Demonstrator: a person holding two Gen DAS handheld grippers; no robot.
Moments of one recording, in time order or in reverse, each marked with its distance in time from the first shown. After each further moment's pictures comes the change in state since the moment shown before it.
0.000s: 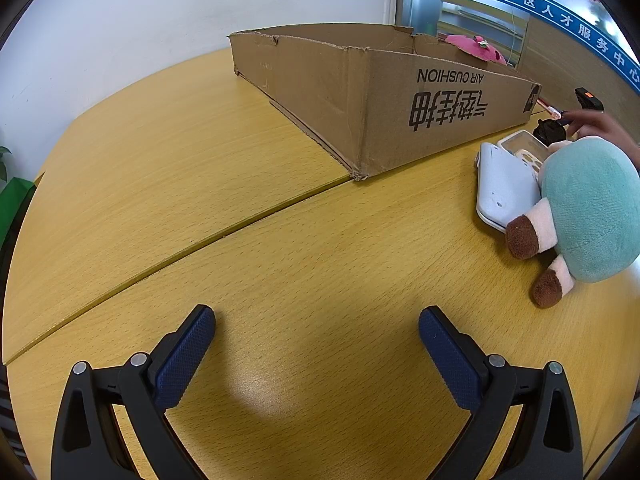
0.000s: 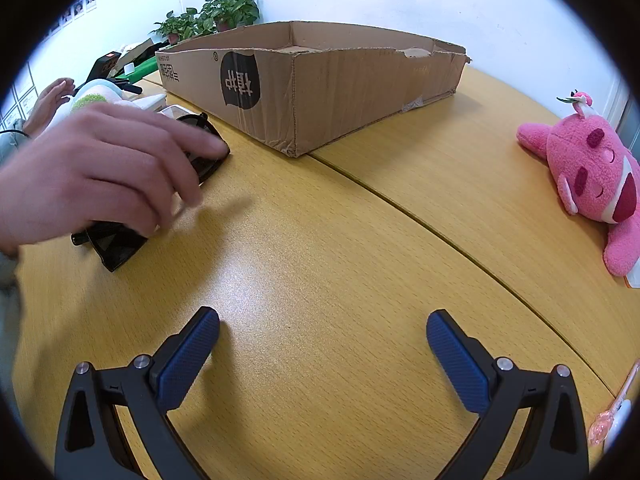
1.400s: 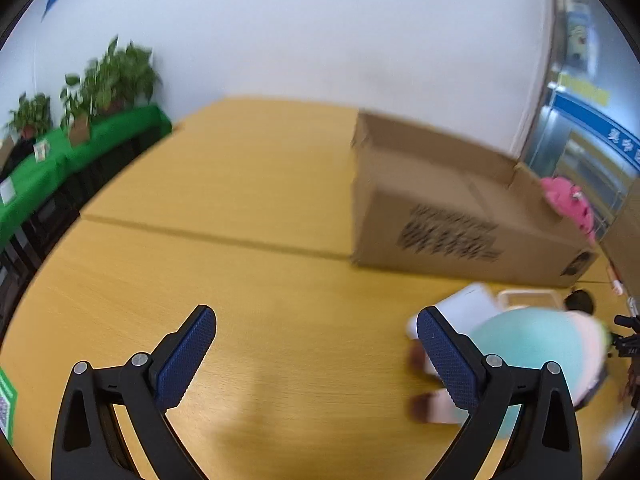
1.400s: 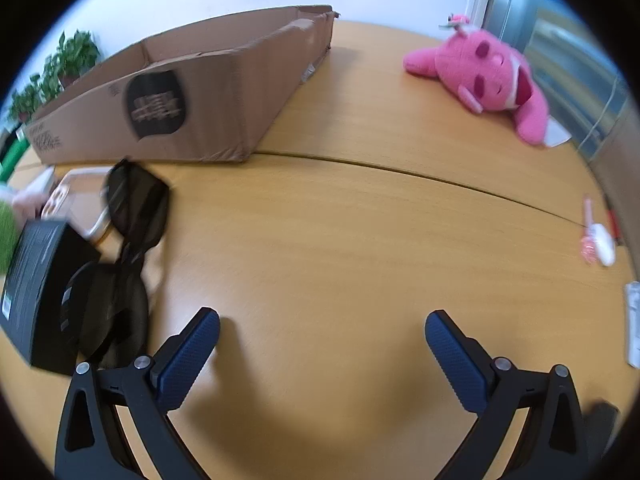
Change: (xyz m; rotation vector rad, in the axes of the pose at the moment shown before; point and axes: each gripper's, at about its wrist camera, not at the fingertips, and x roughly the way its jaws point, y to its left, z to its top) left arm -0.088 -0.126 0.019 -0.520 -0.269 0.342; right arm -0.006 0.079 0.030 0.458 0.067 -0.412
